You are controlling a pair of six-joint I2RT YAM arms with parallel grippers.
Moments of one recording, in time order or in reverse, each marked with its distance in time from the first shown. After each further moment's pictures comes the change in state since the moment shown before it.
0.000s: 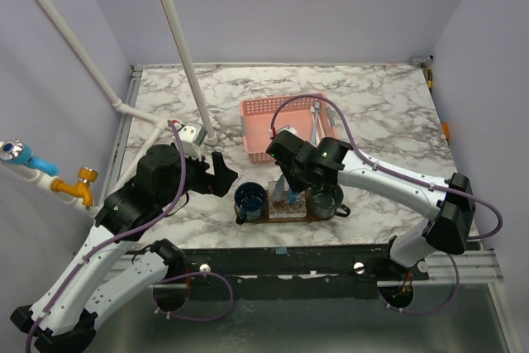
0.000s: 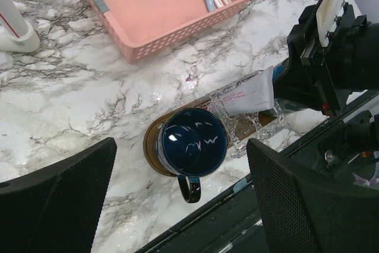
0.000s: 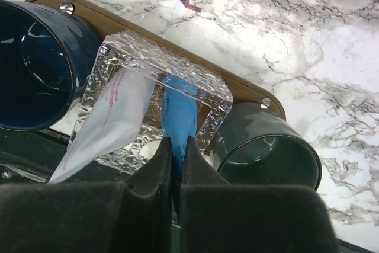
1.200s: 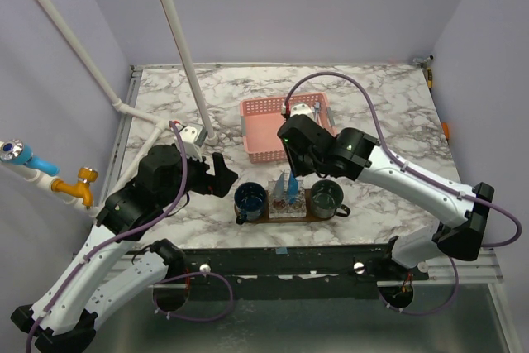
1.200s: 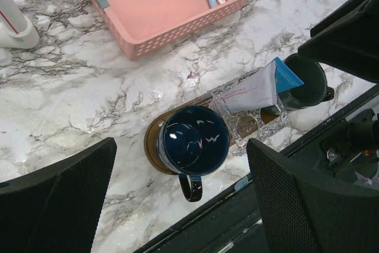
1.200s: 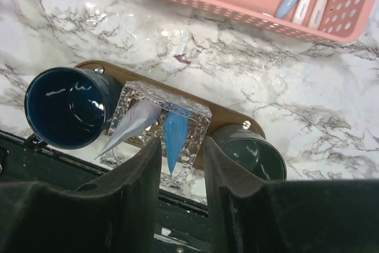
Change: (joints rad) left arm 0.000 0.000 -0.011 0.000 0.000 0.000; right arm -0.006 -0.081 0.126 -0.023 0.109 0.033
